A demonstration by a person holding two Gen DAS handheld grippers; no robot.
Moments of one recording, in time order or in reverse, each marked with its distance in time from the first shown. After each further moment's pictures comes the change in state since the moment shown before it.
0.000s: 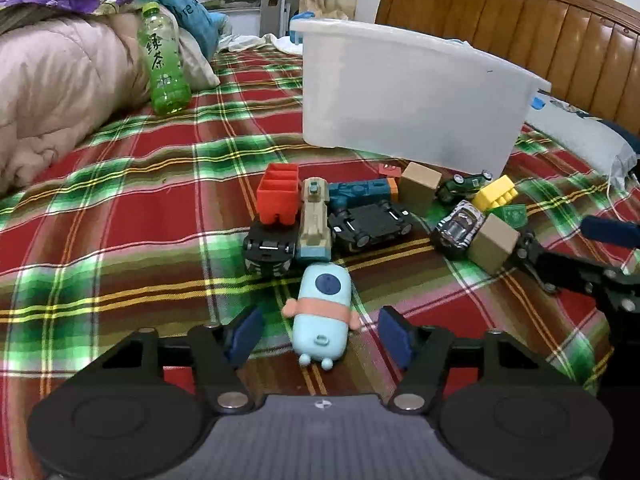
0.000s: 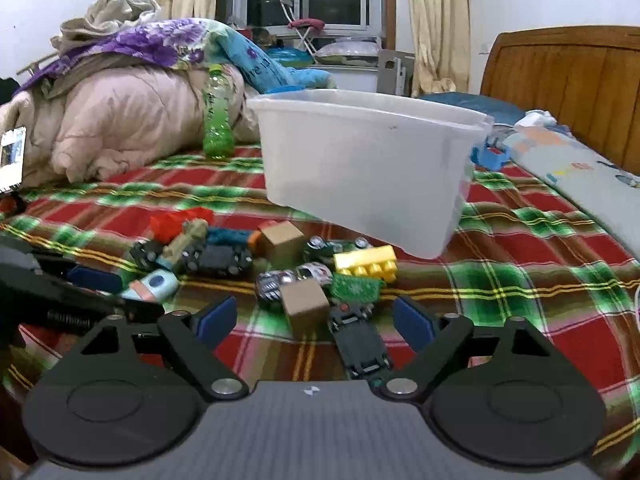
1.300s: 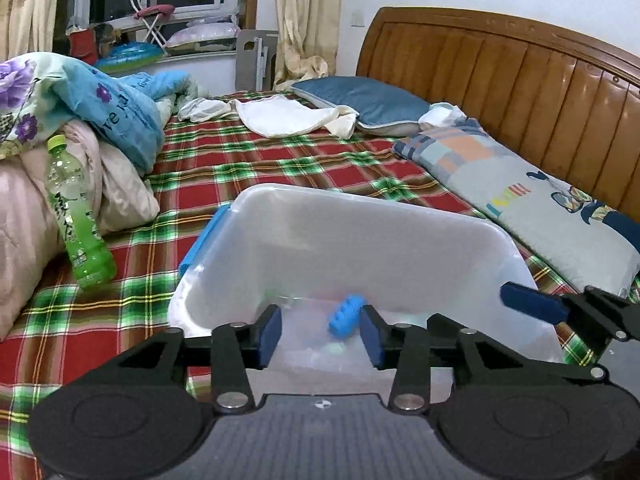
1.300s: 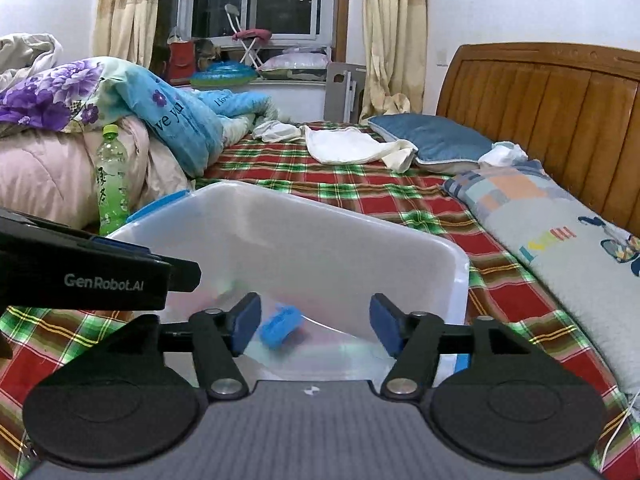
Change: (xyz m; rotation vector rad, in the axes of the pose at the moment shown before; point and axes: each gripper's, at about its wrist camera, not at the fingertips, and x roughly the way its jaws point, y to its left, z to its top) left arm 0.048 -0.064 0.219 -0.003 -0.089 -0.039; right arm 0.093 -0.061 0.150 0.040 -0.019 -0.137
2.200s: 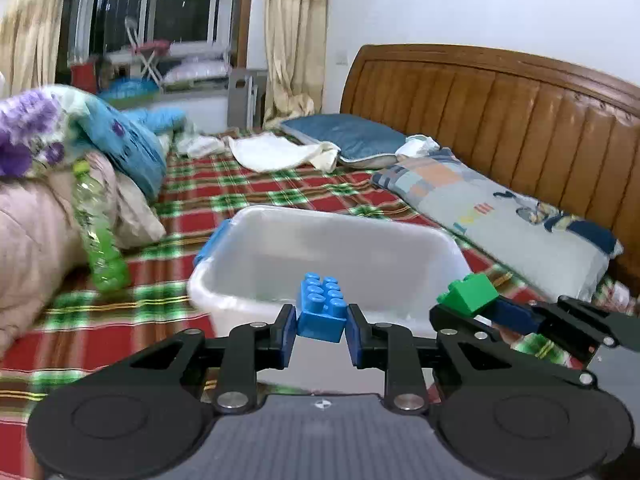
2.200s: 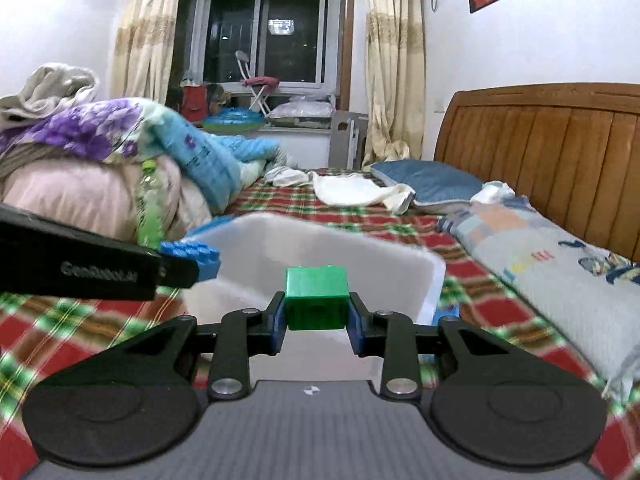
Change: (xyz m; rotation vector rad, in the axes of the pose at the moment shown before) left arm -0.066 -0.010 -0.026 0.022 -0.104 -0.042; right arm -0.060 0.019 -0.017 0.001 -0.141 0.005
